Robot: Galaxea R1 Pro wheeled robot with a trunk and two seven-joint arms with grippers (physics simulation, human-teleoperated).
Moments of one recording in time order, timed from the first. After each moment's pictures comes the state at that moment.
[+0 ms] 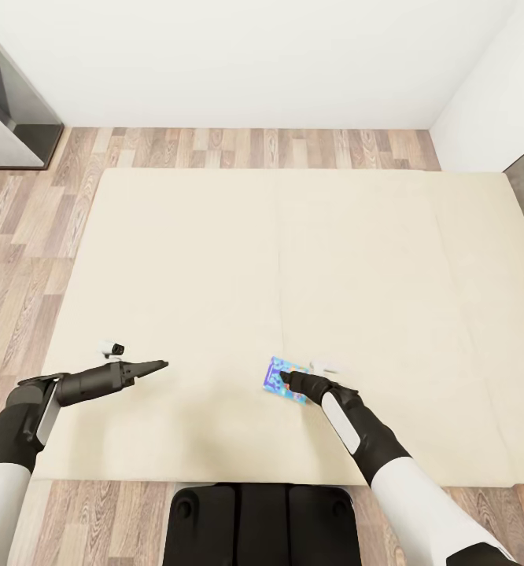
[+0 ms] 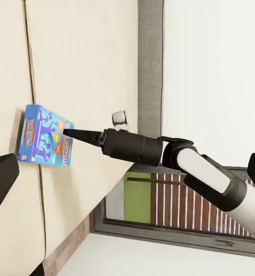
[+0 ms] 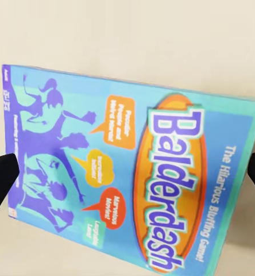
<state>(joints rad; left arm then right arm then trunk) -0.71 0.28 0.27 -0.93 0.10 0.78 -1.56 -0.74 0.08 0.24 -0.78 -0.50 0.38 -0.06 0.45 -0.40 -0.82</state>
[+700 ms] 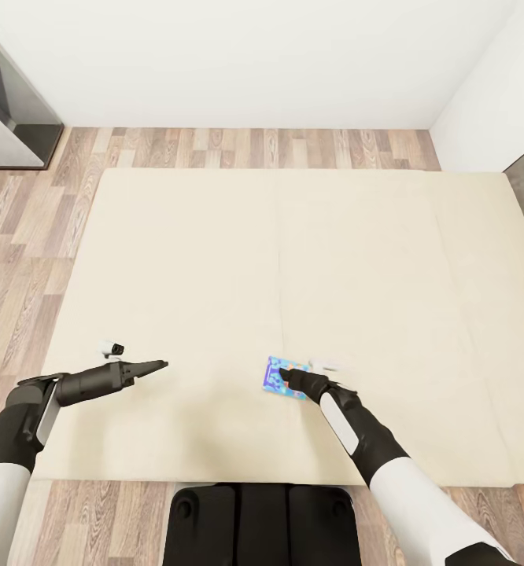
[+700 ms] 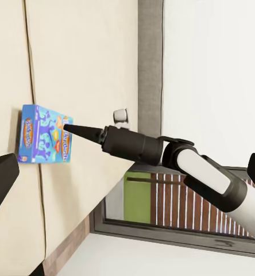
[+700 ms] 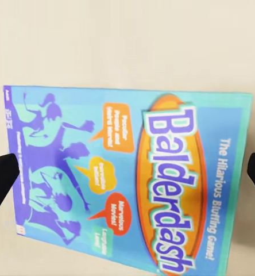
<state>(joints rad) -0.71 0.28 0.27 -0.93 0.10 0.78 -1.56 -0.74 0.08 0.25 -0.78 -0.50 0.34 -0.07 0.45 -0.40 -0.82</state>
